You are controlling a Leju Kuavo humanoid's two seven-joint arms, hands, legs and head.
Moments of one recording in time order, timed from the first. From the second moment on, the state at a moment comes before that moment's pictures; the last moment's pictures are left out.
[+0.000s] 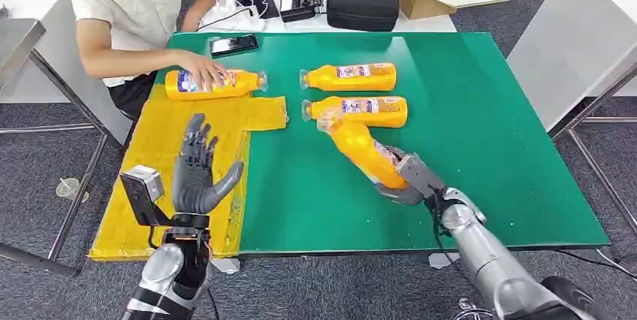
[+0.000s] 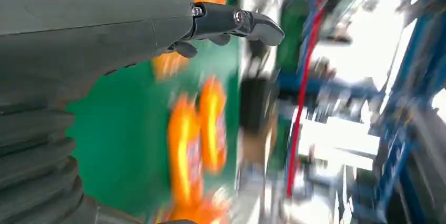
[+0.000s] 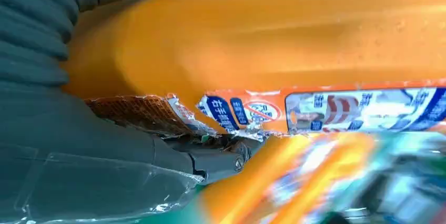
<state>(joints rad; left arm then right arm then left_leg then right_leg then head) -0.21 -0.16 -0.41 -1.35 0.31 0.10 -0.34 -0.41 -0.22 0.39 -0.84 0.27 0.26 -0.55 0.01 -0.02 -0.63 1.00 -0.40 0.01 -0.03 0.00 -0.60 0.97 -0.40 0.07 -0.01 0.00</state>
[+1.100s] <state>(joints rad) -0.38 -0.19 -0.56 -1.03 0.35 -0.05 -0.32 -0.40 0.04 0.57 -0.96 0.26 0.24 -0.58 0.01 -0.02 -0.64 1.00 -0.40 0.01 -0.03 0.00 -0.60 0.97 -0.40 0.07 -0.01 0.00</state>
